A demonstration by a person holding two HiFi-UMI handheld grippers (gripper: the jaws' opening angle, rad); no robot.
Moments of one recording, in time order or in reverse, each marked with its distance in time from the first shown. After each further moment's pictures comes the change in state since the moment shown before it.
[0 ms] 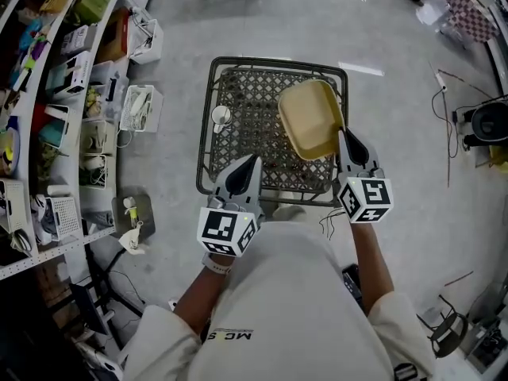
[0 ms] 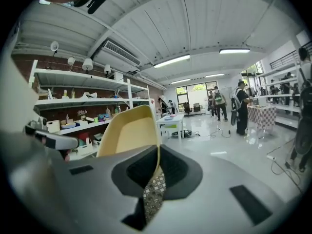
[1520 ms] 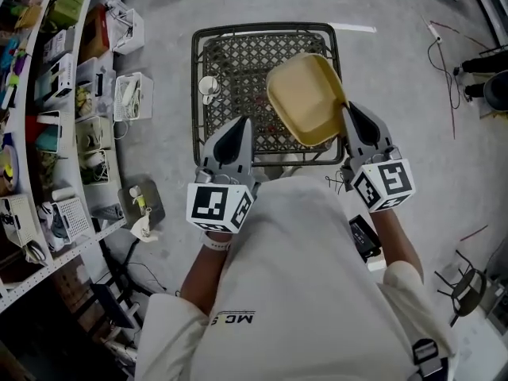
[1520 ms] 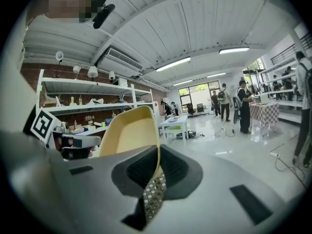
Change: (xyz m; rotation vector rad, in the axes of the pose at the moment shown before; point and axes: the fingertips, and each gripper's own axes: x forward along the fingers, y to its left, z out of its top) left arm -0.011 -0.018 0.026 0.067 -0.042 -0.054; right arm -0.070 0.020 0.015 0.030 -0.028 0.053
